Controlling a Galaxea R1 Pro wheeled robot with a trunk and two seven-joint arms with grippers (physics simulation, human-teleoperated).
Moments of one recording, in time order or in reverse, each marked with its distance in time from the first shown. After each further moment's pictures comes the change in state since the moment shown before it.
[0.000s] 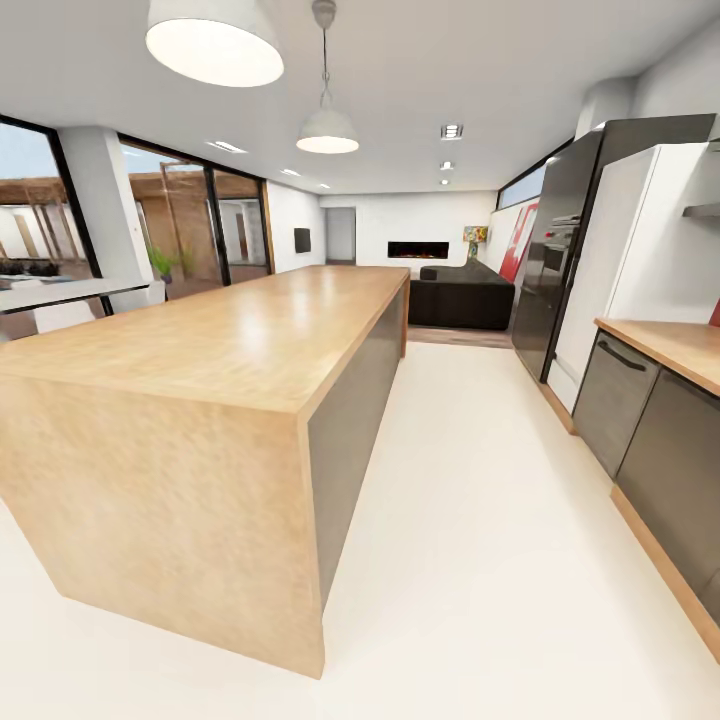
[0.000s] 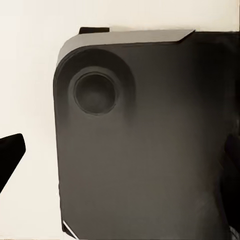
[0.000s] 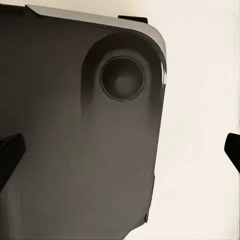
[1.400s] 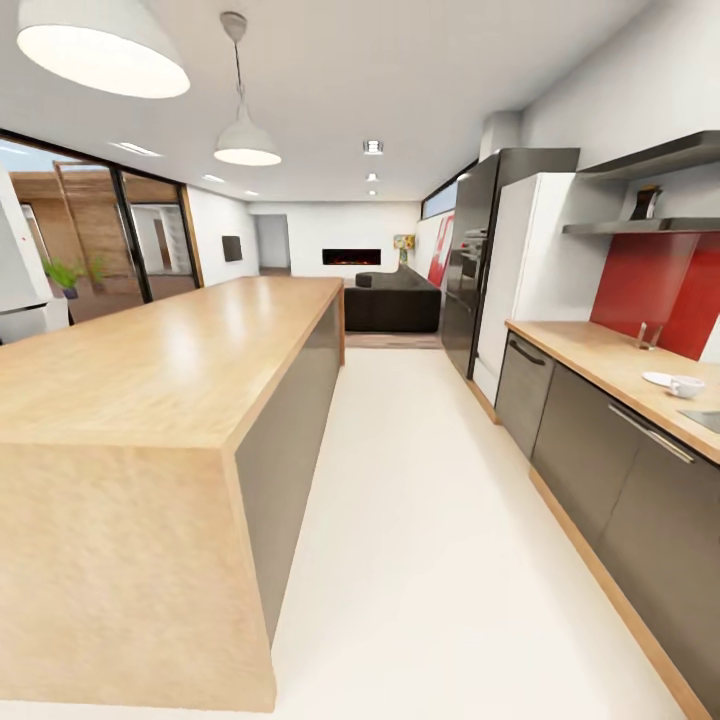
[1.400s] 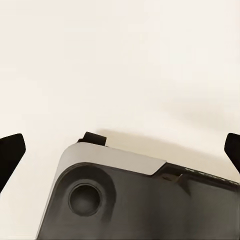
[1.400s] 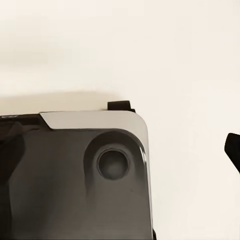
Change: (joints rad) left arm 0.000 -0.002 -0.007 -0.056 0.288 -0.325 -0.012; right arm -0.001 -0.017 0.013 -0.120 -0.160 -0.105 -0.014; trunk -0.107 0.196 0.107
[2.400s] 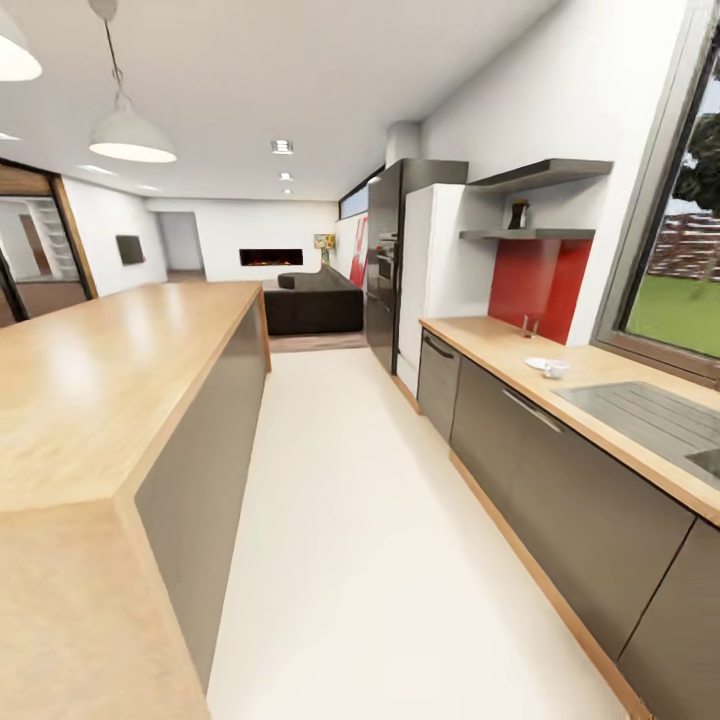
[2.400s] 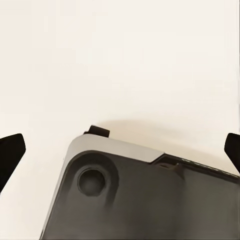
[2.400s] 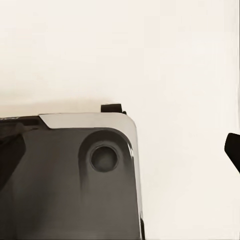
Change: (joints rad) left arm 0.000 0.003 0.004 0.012 0.007 0.000 0.001; right arm 0.000 -0.016 -0.001 0.000 -0.003 -0.023 0.000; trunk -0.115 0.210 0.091
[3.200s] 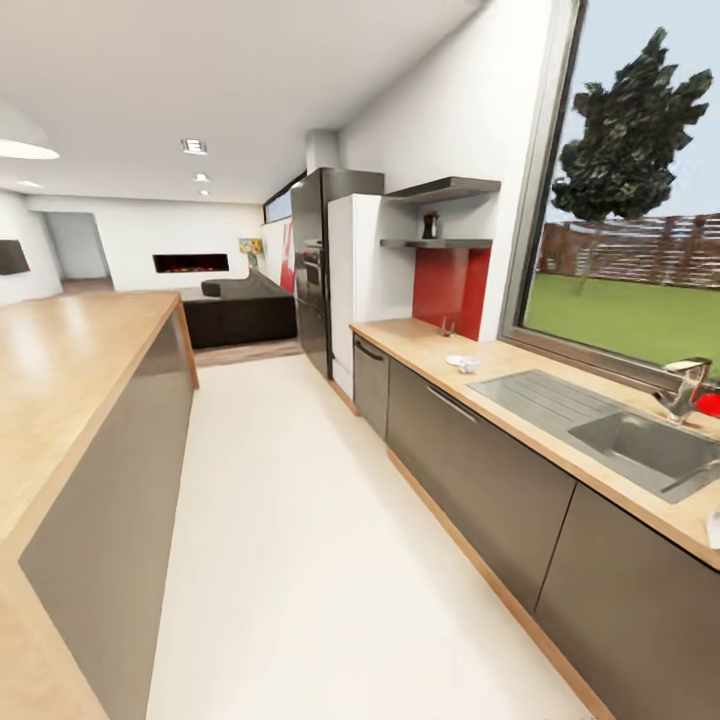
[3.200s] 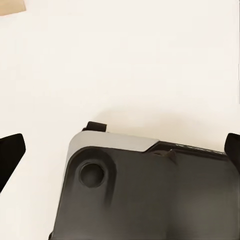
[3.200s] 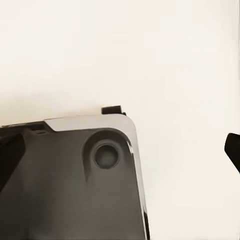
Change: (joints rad) left arm 0.000 -0.012 0.009 -0.101 -0.132 0.163 0.035; right arm 0.000 -0.003 0.000 0.000 -0.059 -0.005 0.001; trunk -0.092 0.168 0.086
